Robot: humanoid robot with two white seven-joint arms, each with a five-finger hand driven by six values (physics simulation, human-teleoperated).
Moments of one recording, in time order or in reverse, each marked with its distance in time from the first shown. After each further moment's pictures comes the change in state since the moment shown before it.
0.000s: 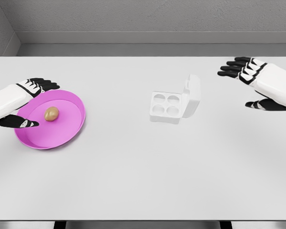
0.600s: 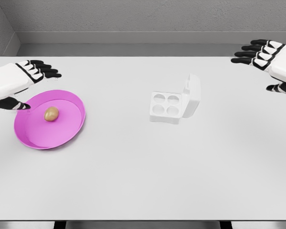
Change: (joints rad) left arm -0.207 0.114 -0.099 -0.052 -0.059 0.001 -0.091; right arm -0.107 -0.117 -0.003 0.003 0.048 0.000 0.059
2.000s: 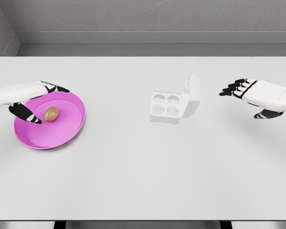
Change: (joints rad) left arm -0.175 0.122 -0.446 0.112 0.184 0.347 -0.004; right arm -0.100 0.155 0.224 0.261 0.123 -0.001 0.130
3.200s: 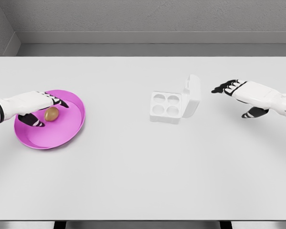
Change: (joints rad) left arm 0.028 -0.099 -0.004 0.064 -0.276 0.001 0.000; right arm -0.057 0.136 0.016 0.156 0.023 0.000 0.022
